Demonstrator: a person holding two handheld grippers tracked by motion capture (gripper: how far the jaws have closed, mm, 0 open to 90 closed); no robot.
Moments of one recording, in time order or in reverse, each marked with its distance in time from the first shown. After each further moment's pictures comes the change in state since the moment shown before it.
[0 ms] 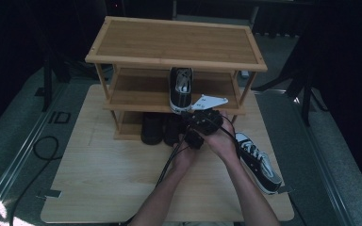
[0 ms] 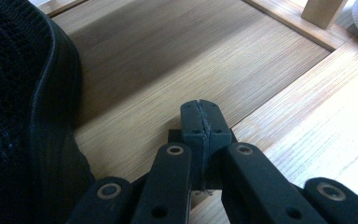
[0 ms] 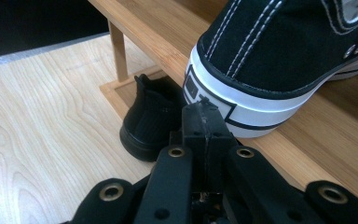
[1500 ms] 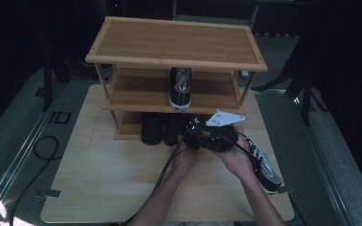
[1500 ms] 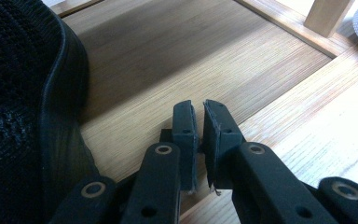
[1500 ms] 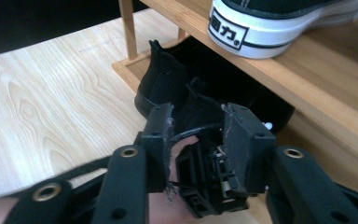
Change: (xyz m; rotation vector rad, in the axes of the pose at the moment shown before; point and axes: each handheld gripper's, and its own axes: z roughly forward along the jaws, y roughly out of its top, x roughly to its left) left arm 0.001 -0.006 -0.002 -0.046 0.015 -0.033; right arm 0.014 -0.039 -0.049 0.003 -0.009 -0.014
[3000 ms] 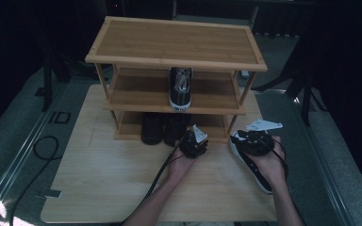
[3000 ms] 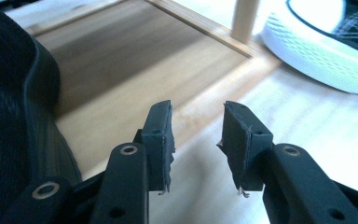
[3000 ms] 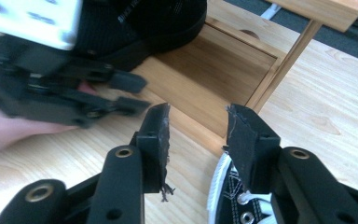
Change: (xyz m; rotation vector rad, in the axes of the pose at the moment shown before) left arm -0.007 -0.023 -0.042 -0.112 -0.153 0.011; right arm -0.078 -0.086 -0.034 0.160 -0.165 0.194
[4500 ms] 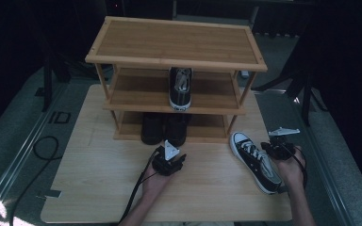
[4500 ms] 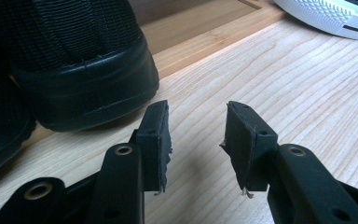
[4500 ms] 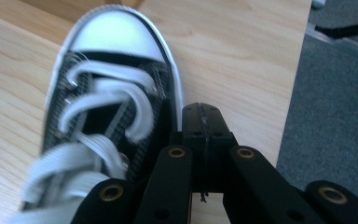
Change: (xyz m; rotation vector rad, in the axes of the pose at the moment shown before) left arm 0.024 -0.061 -0.071 -0.013 0.026 -0.060; right arm -0.087 -0.082 0.015 0.203 -0.171 0.155
